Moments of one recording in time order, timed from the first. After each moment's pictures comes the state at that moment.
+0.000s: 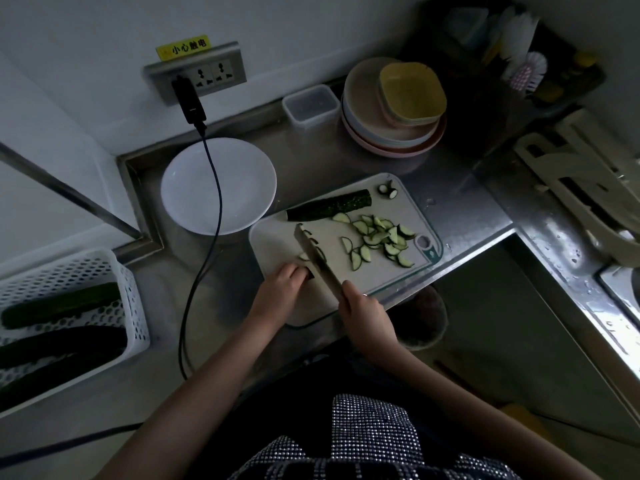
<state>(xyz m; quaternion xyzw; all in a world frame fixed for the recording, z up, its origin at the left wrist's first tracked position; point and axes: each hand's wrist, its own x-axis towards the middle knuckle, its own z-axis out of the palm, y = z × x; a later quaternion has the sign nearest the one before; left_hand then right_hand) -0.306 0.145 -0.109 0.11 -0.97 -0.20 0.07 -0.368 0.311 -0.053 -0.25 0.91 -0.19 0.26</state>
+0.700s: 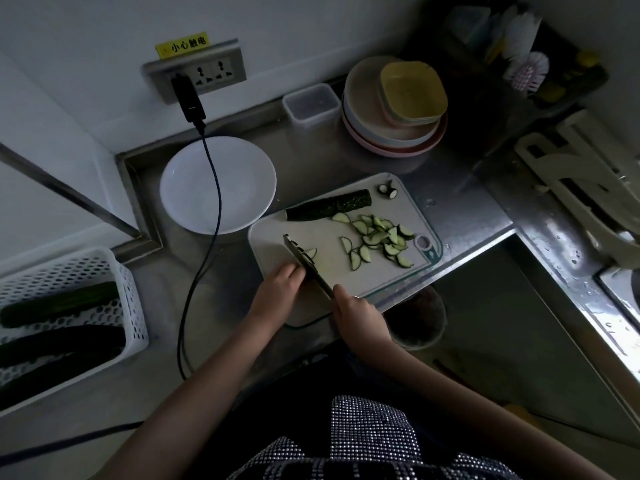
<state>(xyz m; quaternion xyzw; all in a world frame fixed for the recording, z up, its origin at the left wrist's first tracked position) -0.305 0.147 -0.107 0.12 -0.97 -0.19 0.06 -0.367 0.307 -0.058 -0.31 0.90 -0.11 0.29</state>
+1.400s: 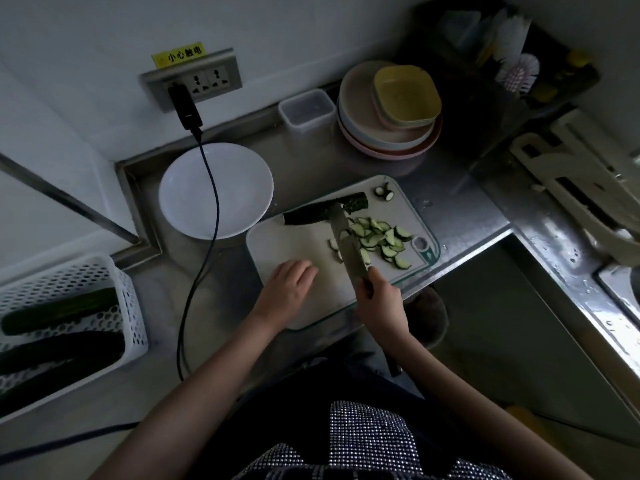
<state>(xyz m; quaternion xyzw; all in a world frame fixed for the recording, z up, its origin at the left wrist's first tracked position) -0.316 0.149 -0.114 0.00 -0.98 -0.12 0.18 -0.395 0.321 -0.053 -0.13 0.93 -0.29 0.20</state>
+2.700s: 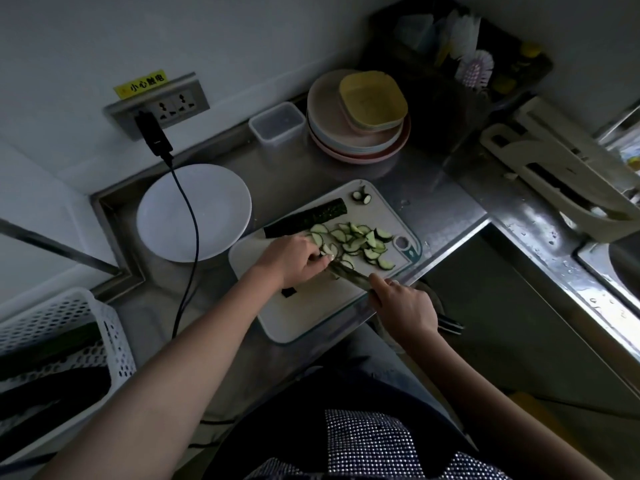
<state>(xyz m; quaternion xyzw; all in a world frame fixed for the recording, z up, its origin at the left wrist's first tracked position) -0.403 0.135 -0.045 -0.01 -0.98 -0.19 -0.08 -0.423 0.370 -0.041 -0.34 0.93 -0.01 0.12</state>
